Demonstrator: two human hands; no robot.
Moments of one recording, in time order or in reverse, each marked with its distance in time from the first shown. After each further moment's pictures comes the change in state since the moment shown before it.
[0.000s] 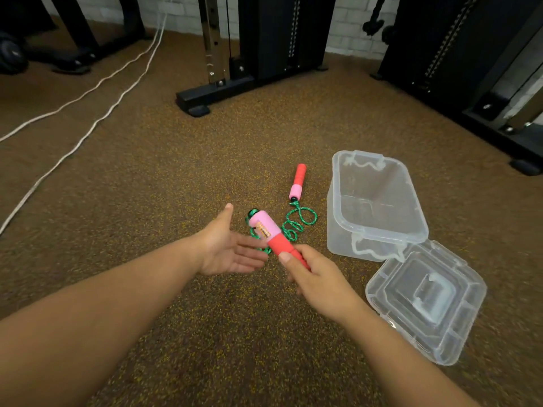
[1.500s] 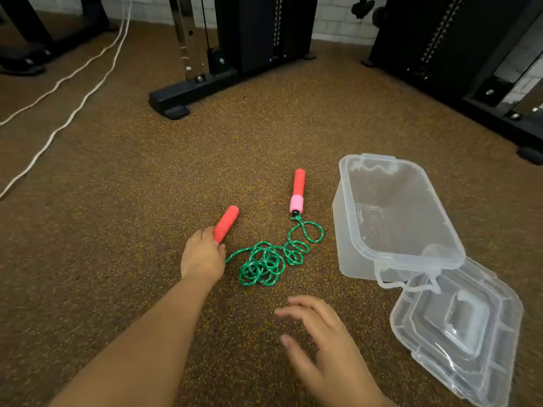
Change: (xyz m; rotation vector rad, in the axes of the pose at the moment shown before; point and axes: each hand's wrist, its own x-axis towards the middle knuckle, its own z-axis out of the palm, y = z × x) left_hand 0.123 0.013 -0.077 1.126 0.915 0.497; right_hand 0.006 0.039 0.036 -0.307 0.148 -0.257
